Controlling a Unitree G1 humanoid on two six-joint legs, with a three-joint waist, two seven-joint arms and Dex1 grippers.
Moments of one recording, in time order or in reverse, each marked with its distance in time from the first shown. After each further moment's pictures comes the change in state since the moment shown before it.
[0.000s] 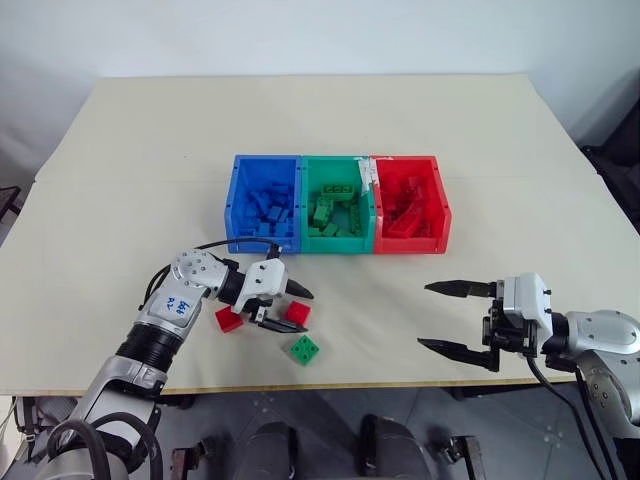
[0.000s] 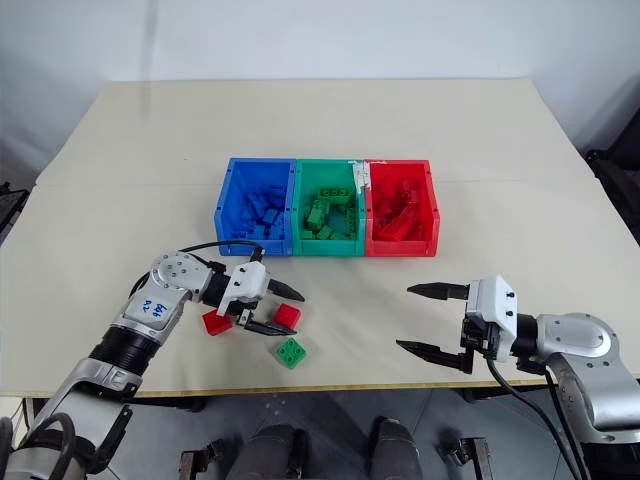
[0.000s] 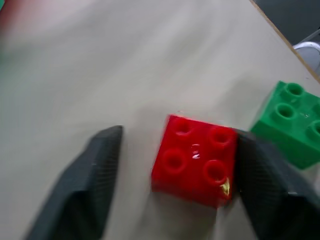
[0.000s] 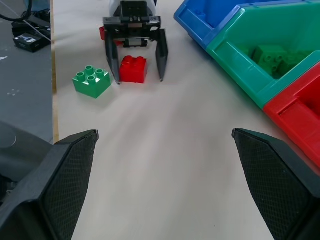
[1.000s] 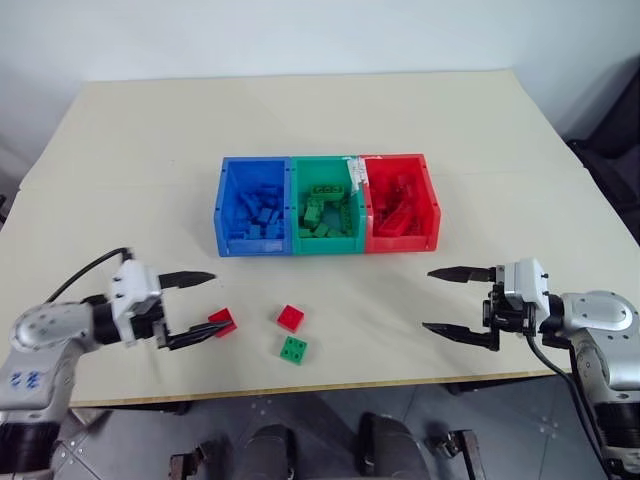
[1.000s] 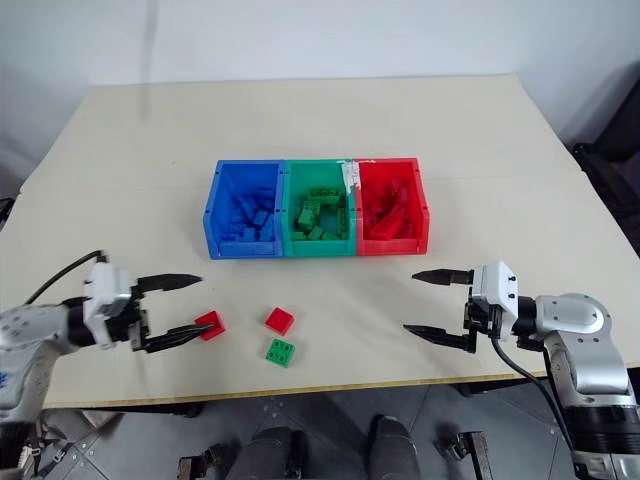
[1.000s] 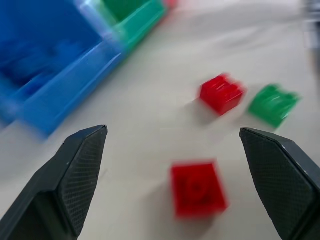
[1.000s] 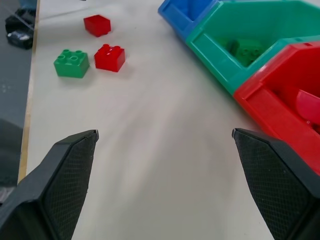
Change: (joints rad) left arm 0.505 0.257 0.481 -0.442 -0.352 0.213 0.172; right arm -0.155 0.039 0.022 0.240 -0.063 -0.129 0.136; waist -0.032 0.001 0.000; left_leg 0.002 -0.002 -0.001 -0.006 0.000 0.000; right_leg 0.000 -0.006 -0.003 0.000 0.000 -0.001
